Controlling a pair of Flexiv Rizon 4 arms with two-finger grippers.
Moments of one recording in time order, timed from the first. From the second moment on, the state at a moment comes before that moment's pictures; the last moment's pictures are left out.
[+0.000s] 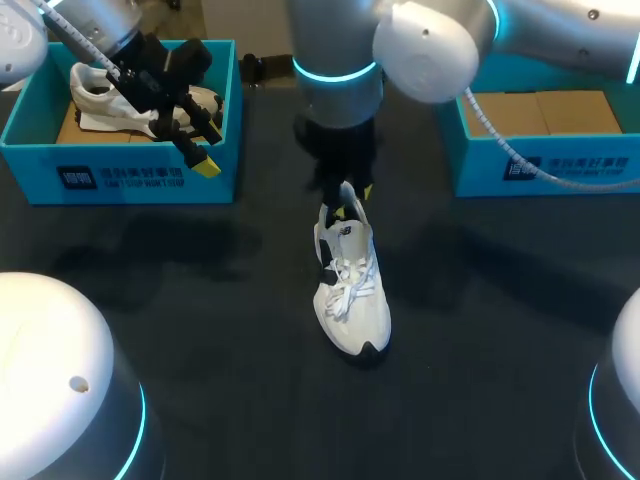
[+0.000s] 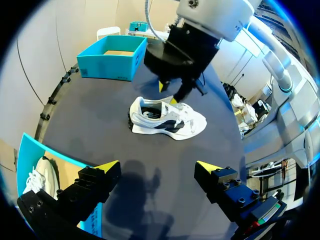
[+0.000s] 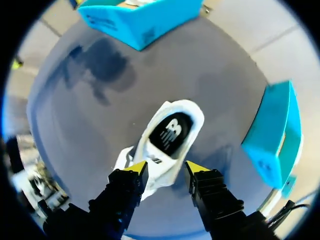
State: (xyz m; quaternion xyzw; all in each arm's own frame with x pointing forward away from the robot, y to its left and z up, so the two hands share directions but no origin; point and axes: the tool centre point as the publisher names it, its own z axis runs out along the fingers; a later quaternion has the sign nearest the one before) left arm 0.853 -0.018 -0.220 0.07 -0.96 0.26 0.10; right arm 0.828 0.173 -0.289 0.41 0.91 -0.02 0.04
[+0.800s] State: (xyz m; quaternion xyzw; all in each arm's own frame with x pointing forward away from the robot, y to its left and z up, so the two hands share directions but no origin) left arm 0.853 -0.018 -0.220 0.07 -0.96 0.26 0.10; right arm 0.855 0.176 -0.265 0.20 0.97 -0.03 0.10
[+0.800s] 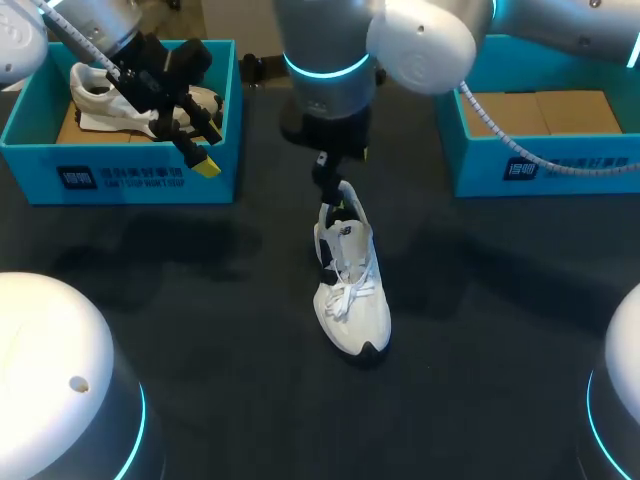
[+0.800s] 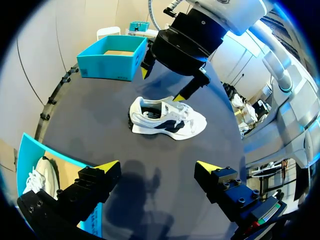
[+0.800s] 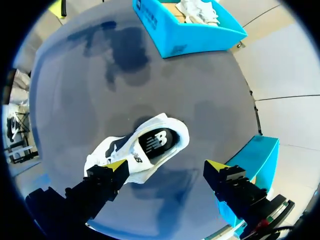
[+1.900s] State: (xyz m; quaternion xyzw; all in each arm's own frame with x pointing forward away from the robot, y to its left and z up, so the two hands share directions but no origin) left arm 0.853 -0.018 -0.220 0.07 -0.96 0.26 0.10; right arm 0.909 0.179 -0.323 0.03 0.99 -0.01 0.11
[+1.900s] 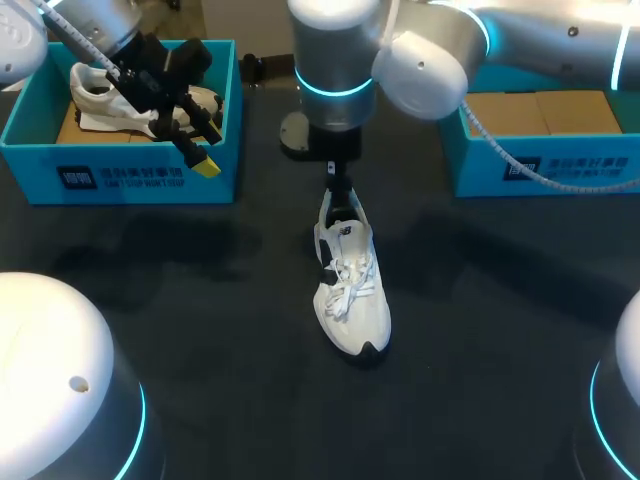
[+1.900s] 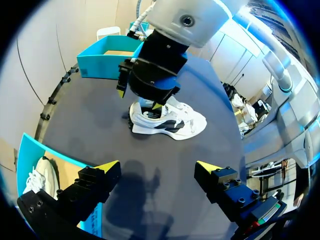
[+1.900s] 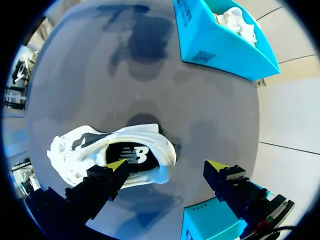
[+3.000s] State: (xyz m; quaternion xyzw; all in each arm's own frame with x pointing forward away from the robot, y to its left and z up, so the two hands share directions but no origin) left arm 0.853 -0.018 -0.220 0.07 -0.96 0.26 0.10; right arm 0.926 0.173 -0.379 0.00 1.00 -0.01 0.08
